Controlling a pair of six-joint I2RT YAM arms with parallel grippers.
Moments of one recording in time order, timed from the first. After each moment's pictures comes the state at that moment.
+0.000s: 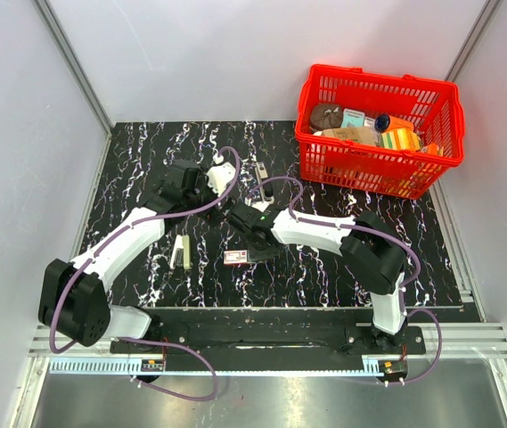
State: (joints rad) left arm -0.42 1.35 0.99 -0.35 0.20 0.39; right arm 0.98 1.95 1.38 -0.72 0.19 0.79
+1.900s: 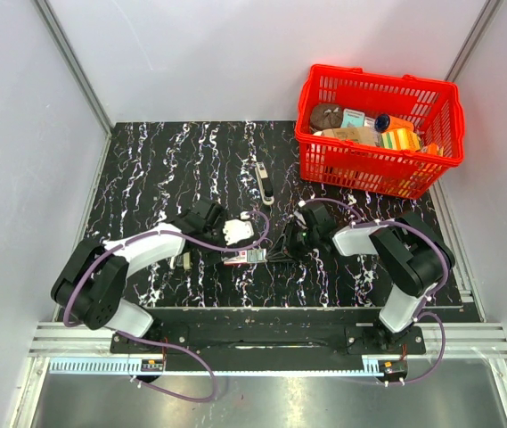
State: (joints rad) left arm -0.57 1.46 0.75 -0.34 0.09 0.74; right arm 0.58 1.74 0.69 0.20 -0.54 1.00
